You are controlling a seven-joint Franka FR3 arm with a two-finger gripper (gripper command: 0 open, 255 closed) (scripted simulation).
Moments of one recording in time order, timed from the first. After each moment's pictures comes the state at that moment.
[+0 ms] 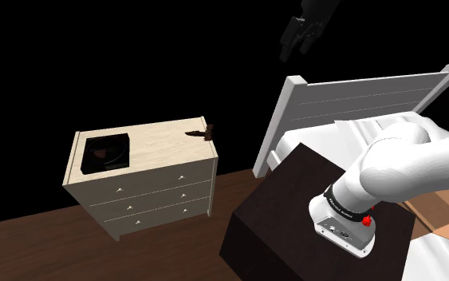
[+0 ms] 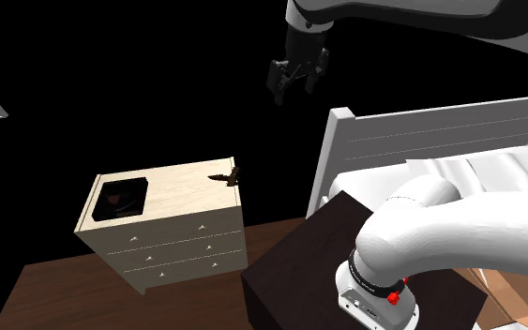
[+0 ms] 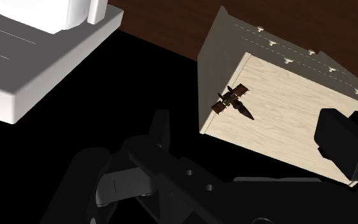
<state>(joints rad) -0.01 -0.79 -0.01 -2.36 -0.03 1.71 0.08</state>
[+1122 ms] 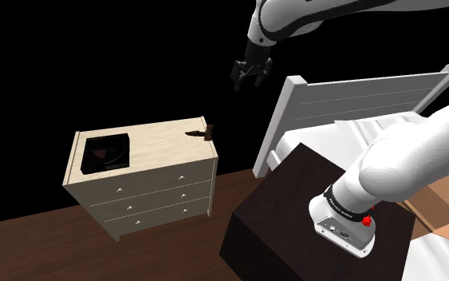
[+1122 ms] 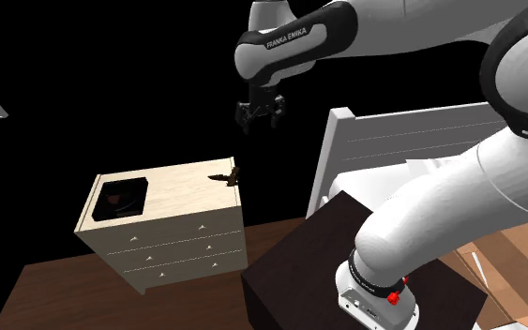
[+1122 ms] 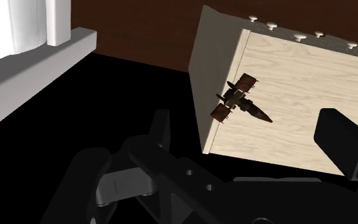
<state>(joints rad) -0.03 -0.31 0.00 -2.38 0.05 2.12 0.21</state>
